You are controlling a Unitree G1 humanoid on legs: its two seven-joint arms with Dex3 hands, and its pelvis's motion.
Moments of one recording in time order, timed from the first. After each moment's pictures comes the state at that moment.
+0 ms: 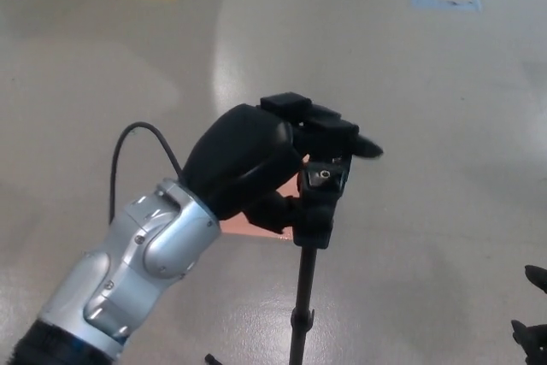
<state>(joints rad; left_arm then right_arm) -0.50 0.34 -0.37 0.12 0.57 -0.39 -0.04 -0.29 -0.42 -0.01 1.13 -0.19 -0.49 -0.07</state>
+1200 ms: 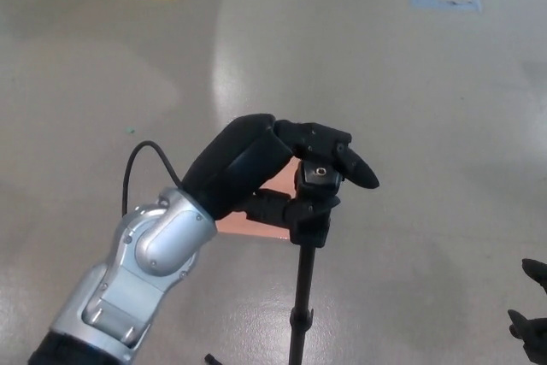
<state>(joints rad) -0.47 0.27 -0.30 0.18 0.27 -0.40 -0.19 -0.33 -0.42 -0.01 1.13 -0.19 -0.43 -0.04</state>
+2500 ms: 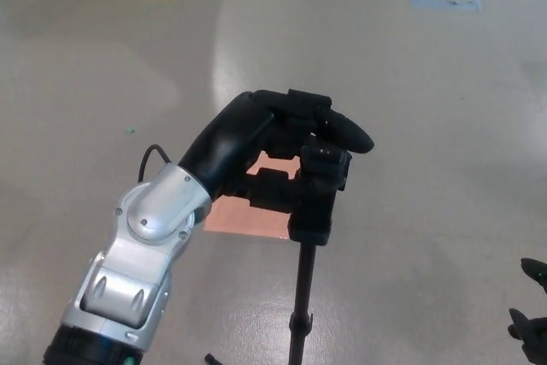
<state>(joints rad) -0.50 0.18 -0.18 0.11 0.00 0.03 -0.37 -0.33 -0.42 -0.01 1.13 -0.19 -0.43 -0.03</state>
